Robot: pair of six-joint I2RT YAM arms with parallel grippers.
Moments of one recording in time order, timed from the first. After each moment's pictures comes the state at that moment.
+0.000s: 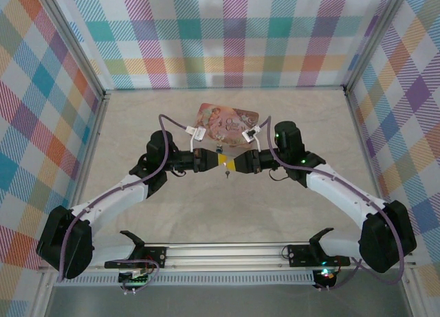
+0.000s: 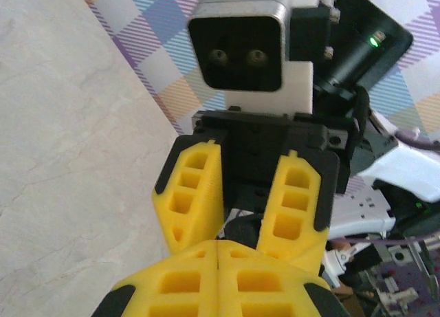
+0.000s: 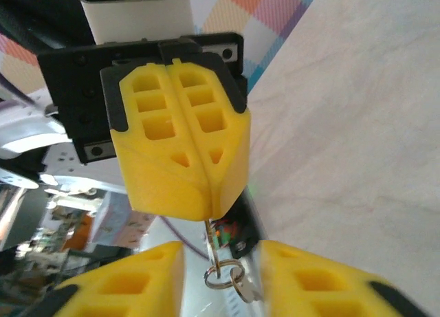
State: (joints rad) left arm -0.55 1.22 0.73 0.33 0.86 -0.83; right arm 0.53 1.24 0.83 -0.01 -1.00 0.60
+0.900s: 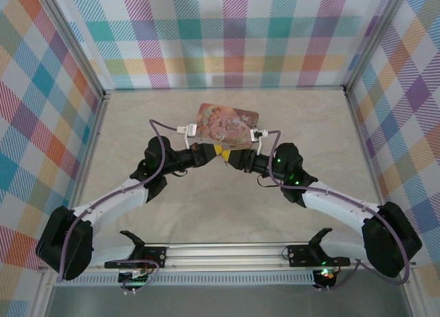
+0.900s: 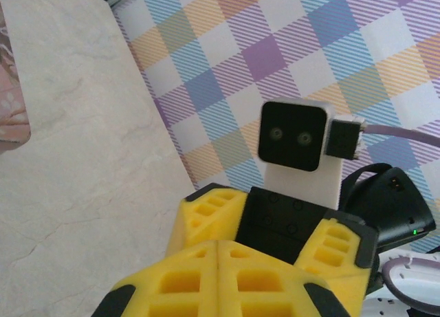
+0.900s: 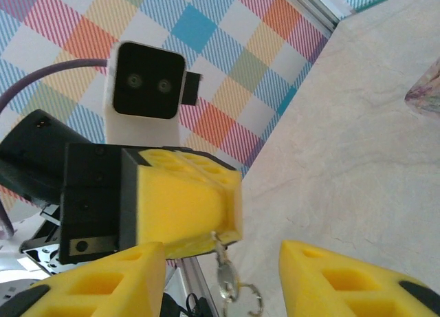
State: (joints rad) left arm -0.55 1.21 0.66 0.49 0.63 -1.00; right arm 0.68 1.20 0.59 0.58 -0.50 0.89
